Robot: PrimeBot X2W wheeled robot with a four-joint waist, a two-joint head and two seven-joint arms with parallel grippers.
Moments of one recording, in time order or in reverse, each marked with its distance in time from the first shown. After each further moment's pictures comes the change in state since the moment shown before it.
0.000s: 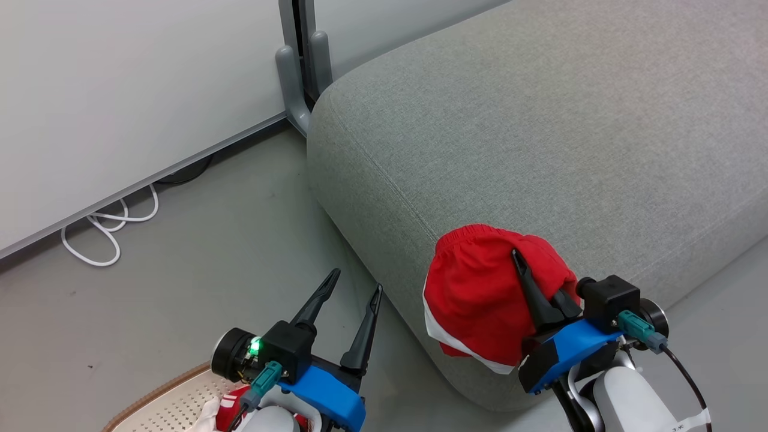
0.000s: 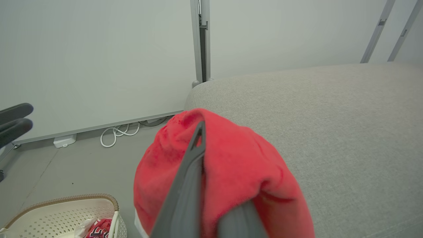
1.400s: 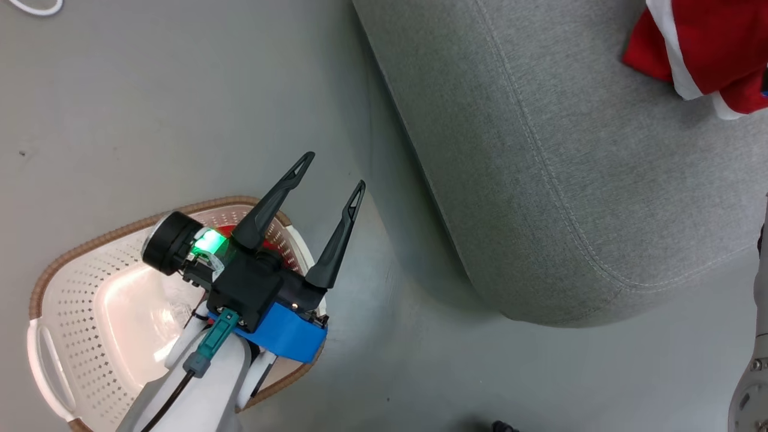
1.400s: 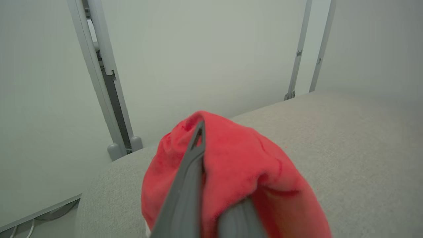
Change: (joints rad) left arm -0.186 0.200 -0.051 -0.293 0.078 0.009 0.020; right arm -0.672 -0.138 -0.540 0.222 0.087 0.000 -0.028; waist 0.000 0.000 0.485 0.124
